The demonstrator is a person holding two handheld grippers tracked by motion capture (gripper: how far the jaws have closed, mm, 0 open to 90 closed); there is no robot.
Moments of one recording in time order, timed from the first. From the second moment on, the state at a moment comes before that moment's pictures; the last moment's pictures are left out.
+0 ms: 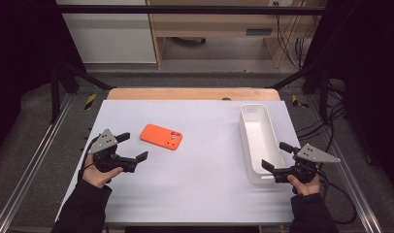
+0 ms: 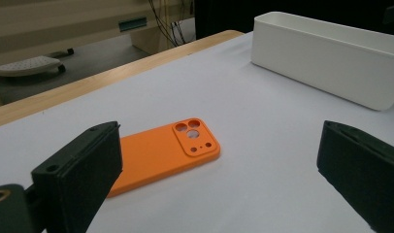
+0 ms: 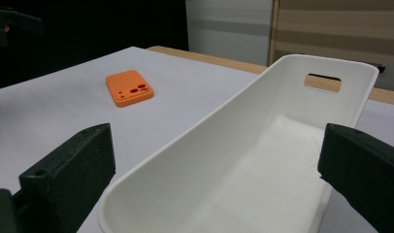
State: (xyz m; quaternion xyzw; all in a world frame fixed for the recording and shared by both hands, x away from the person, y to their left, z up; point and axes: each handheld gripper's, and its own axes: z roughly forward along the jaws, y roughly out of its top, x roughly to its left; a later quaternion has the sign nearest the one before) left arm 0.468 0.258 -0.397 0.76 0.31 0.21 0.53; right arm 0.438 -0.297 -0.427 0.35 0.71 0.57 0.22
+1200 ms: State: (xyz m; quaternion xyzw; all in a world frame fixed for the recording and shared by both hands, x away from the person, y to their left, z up) left arm 0.530 0.231 -0.395 0.79 0.32 0.21 0.48; right arm 0.438 -0.297 -0.428 0.35 0.71 0.57 0.22
